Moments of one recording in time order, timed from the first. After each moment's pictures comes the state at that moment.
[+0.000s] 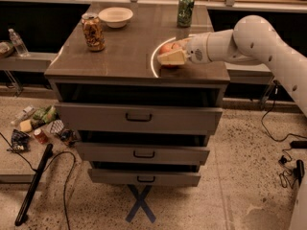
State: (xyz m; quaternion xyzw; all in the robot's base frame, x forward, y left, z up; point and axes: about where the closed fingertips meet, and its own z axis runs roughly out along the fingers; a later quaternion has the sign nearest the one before) arm 0.739 -0.067 0.858 -0.41 0.73 0.26 0.48
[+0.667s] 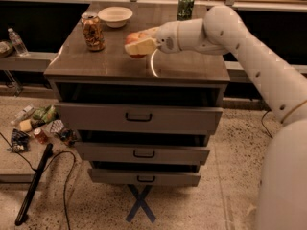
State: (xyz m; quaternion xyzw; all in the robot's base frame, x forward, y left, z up) arm 0.738 0.042 0.902 -0.45 0.65 0.36 0.49
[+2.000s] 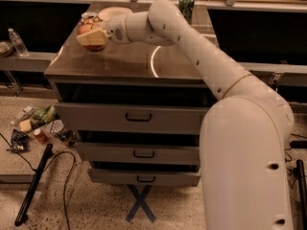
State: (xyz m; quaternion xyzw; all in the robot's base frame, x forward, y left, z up) arm 0.773 0.195 0.914 -0.45 0.63 0.40 0.49
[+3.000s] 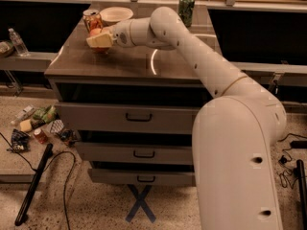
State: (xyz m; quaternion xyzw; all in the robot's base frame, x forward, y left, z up) arm 0.816 0.175 0.881 -0.42 0.67 0.37 0.50
